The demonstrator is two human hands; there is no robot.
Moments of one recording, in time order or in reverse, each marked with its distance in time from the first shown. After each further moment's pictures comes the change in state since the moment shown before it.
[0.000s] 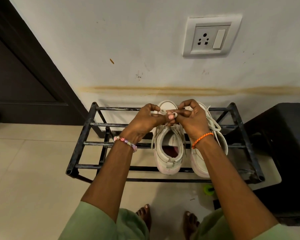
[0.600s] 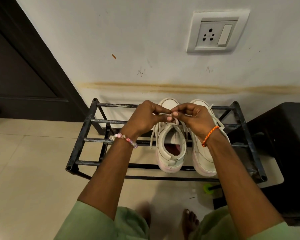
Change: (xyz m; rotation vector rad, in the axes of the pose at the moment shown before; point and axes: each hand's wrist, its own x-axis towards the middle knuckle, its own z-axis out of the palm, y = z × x) left_hand 0.004 -0.001 -0.011 0.614 0.022 0.260; right_hand 0.010 0.007 -0.013 -0.253 -0.140 -0.033
